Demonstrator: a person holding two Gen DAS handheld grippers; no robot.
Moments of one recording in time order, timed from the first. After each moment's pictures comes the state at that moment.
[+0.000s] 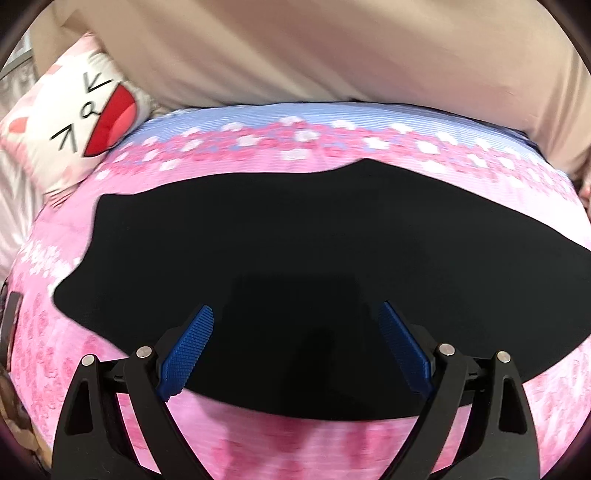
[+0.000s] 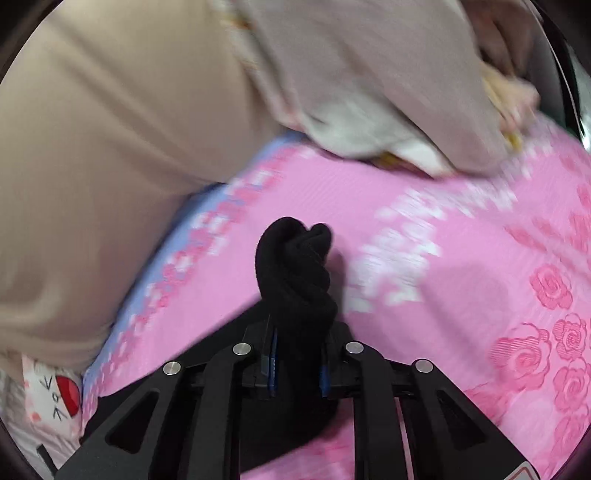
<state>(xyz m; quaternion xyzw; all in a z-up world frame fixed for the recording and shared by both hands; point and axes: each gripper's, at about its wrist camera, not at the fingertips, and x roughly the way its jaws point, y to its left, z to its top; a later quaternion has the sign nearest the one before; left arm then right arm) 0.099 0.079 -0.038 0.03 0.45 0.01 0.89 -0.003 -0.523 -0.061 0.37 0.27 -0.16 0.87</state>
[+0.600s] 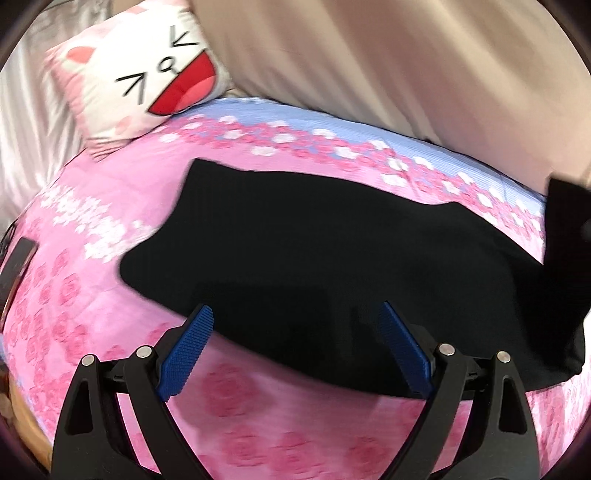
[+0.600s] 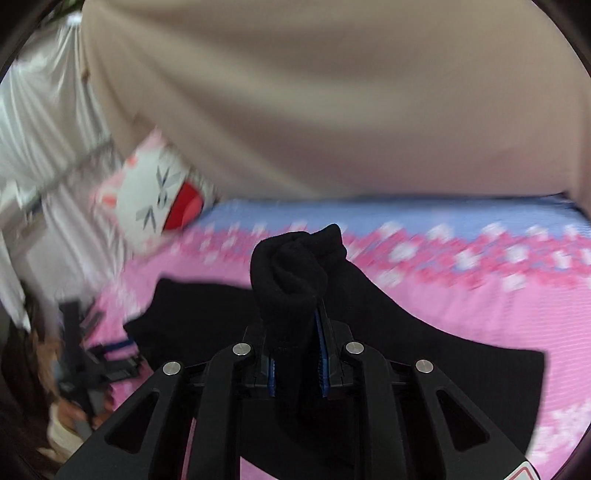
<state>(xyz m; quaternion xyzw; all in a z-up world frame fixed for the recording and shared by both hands) 0.078 0.195 -0.033 -0.07 0.42 0.06 0.90 0.162 -0.119 0.024 0.09 0.34 0.21 0.91</state>
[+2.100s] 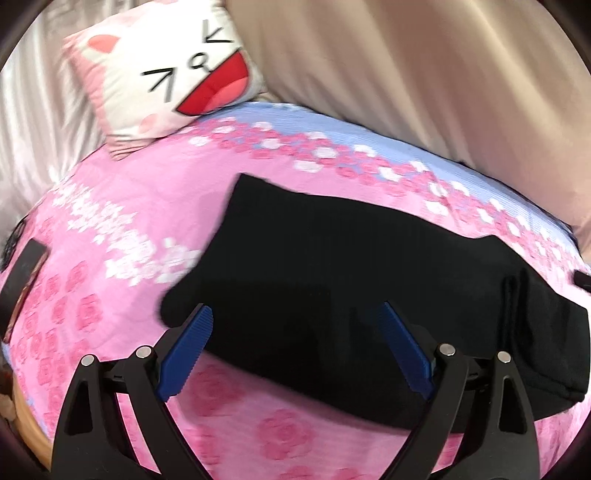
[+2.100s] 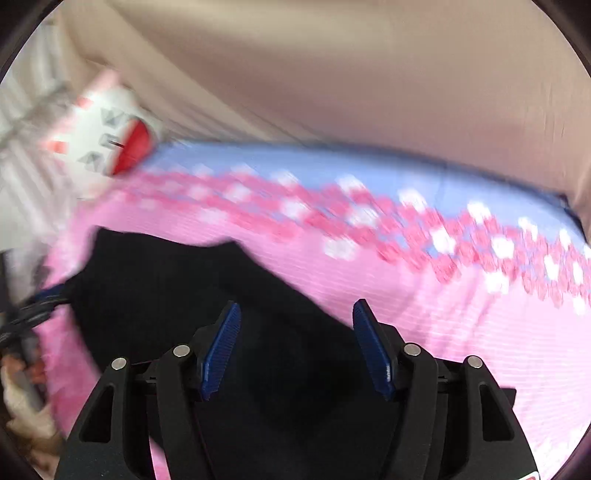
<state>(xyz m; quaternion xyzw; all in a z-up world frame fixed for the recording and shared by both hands) 0.105 0.227 -0.033 -0.08 0.42 0.08 0.90 0.242 -0.147 -0.015 0.02 0.45 0.15 0.88</state>
